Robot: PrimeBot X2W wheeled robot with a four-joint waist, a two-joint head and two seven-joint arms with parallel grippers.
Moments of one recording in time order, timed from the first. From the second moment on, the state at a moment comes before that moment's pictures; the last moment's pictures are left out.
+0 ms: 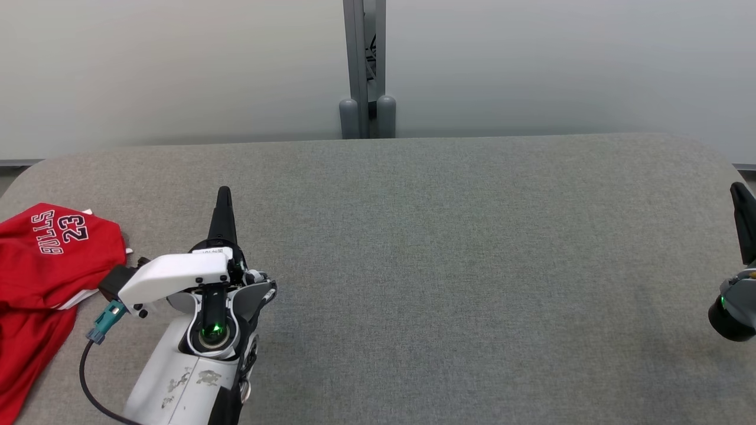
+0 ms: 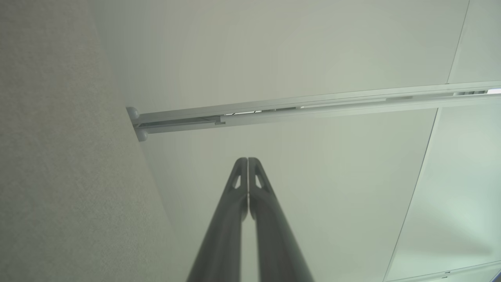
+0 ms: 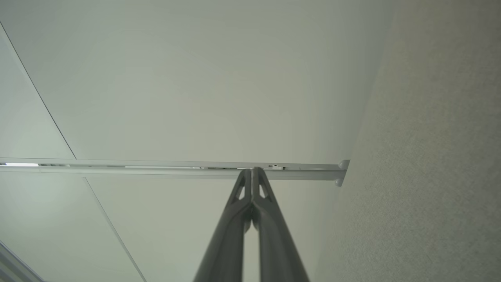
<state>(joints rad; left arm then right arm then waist) -0.49 0.05 -0.30 0.59 -1.76 -0.13 -0.26 -0.52 -0.18 -0.38 0.68 1.56 0.13 0.37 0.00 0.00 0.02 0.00</state>
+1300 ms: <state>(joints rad) -0.37 0.05 -0.19 0.39 -1.23 -0.13 -0.26 -0.34 -0.16 -0.19 0.34 1.06 0.13 0.12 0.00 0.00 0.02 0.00</state>
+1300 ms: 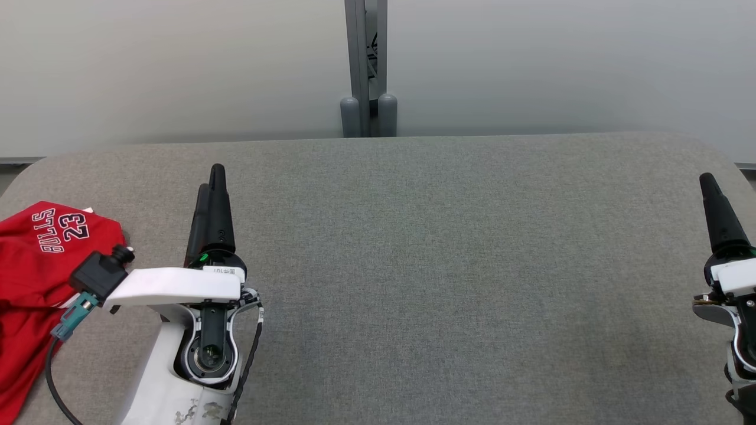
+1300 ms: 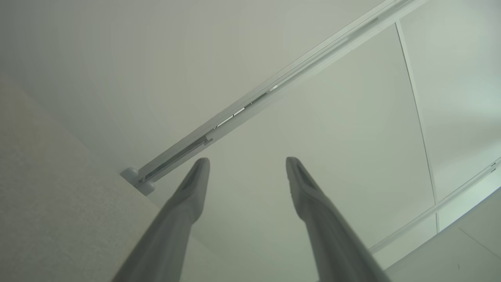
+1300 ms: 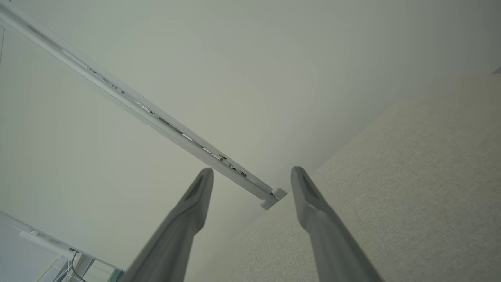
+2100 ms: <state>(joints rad) -0.31 0.08 -0.21 0.30 -0.68 -0.06 -0.23 -0.22 -0.16 -0.07 0.18 0.62 0.13 0.00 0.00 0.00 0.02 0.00</state>
